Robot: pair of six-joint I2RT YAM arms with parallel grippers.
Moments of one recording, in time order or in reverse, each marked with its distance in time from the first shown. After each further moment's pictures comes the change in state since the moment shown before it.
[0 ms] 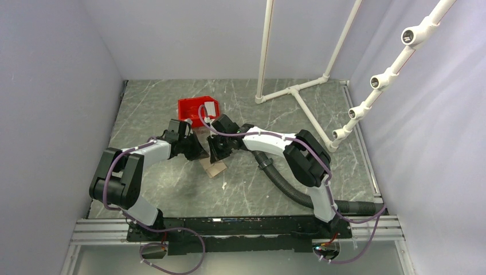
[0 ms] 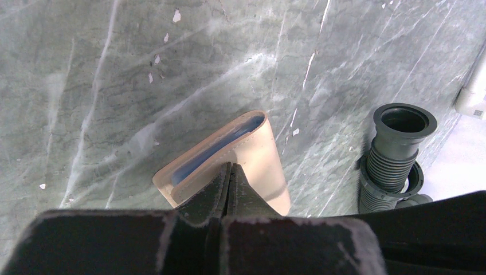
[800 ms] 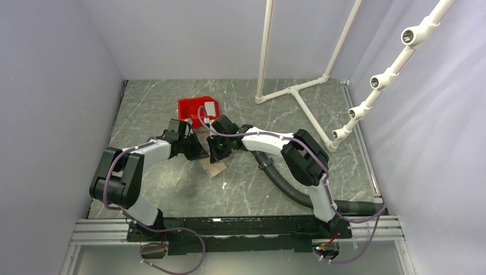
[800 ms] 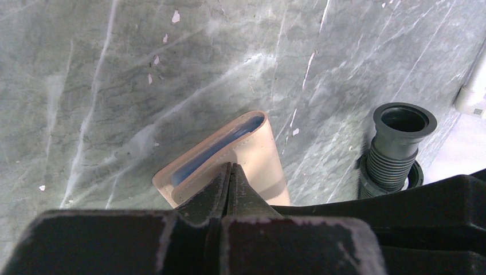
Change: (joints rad) left arm 0.001 0.006 0.003 0.000 0.005 0.003; right arm -0.005 0.025 -0.005 0.023 -0.003 -0.011
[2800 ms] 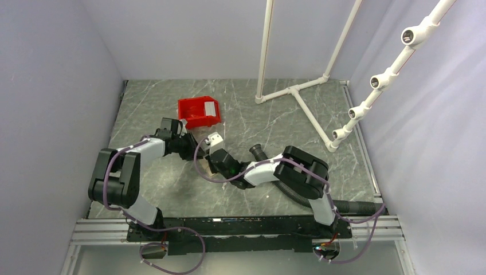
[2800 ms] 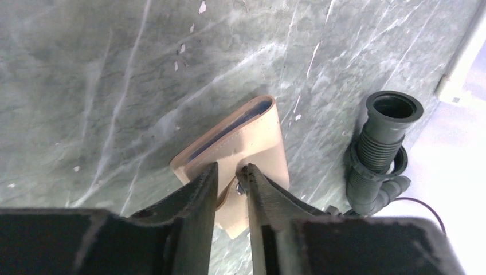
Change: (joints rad) left arm 0.079 -0.004 0.010 -0.060 0.096 0.051; right arm 0.227 -0.049 -0.472 0.804 0.680 -0.085
